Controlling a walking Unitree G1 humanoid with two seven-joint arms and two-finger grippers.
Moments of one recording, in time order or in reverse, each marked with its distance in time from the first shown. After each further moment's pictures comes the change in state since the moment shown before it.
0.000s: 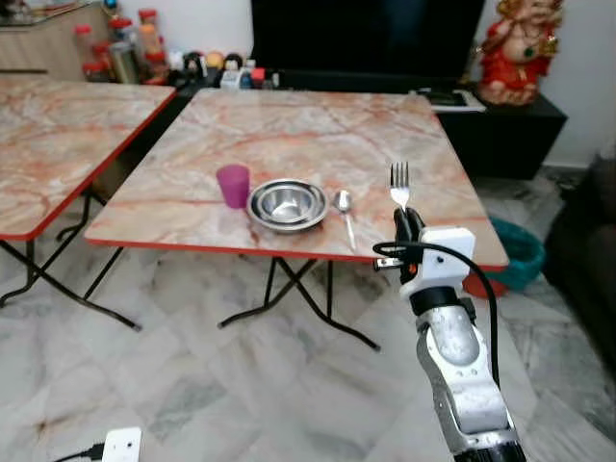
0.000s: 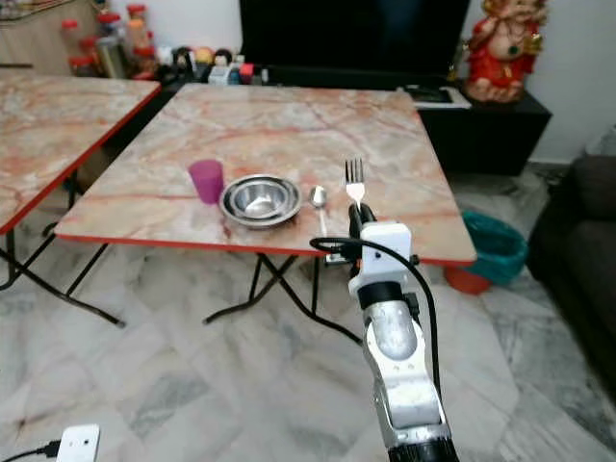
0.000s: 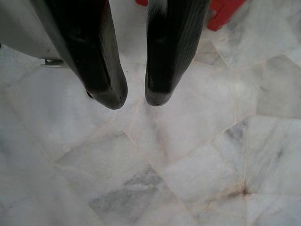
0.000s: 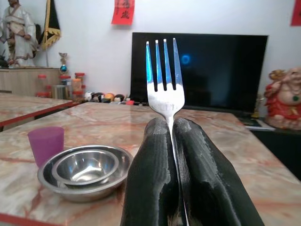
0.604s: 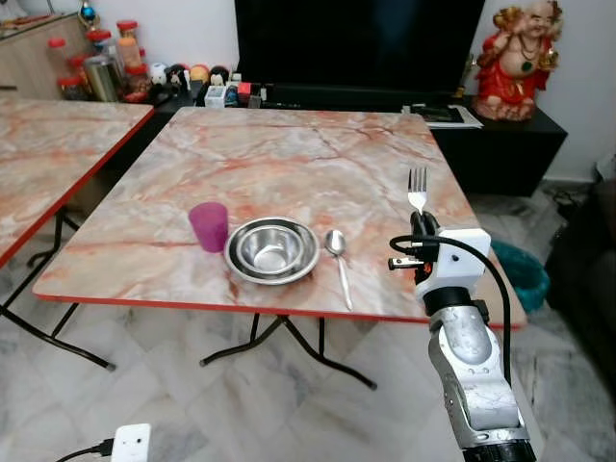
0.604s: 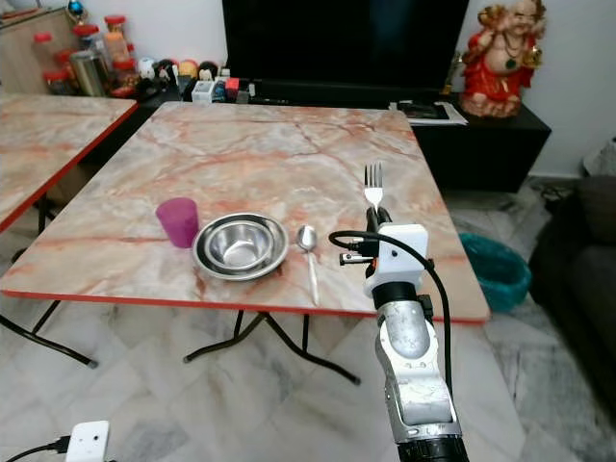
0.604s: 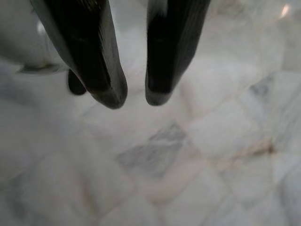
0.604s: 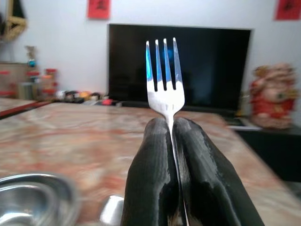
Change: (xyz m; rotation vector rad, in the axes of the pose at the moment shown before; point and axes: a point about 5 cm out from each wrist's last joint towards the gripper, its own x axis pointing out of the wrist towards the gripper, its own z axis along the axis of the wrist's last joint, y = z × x) left arm -0.001 0.004 -0.002 0.003 0.007 0.010; right arm 0.001 -0.001 -0.007 0.038 0.045 -0.023
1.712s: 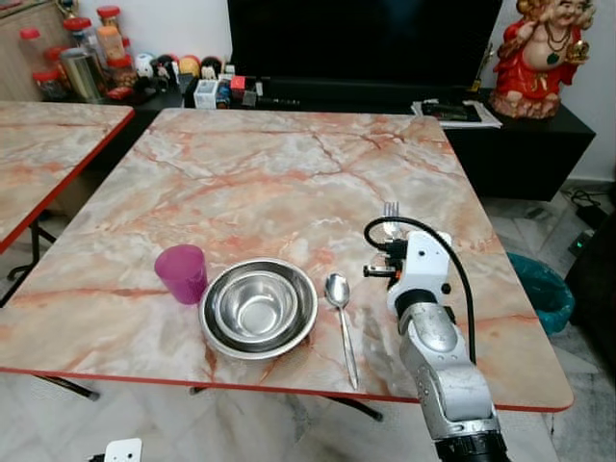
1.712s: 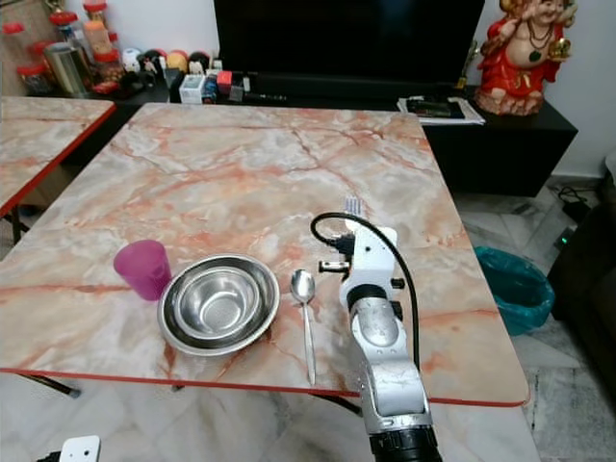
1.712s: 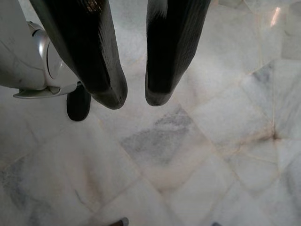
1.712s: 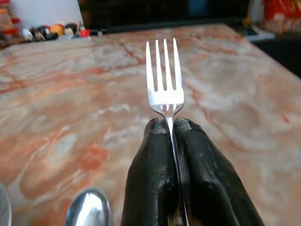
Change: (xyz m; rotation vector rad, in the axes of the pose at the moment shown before) left arm -0.002 -0.004 -0.010 -0.013 0.032 -0.023; right arm 0.001 0.011 -0.026 0.095 0.369 -0.099
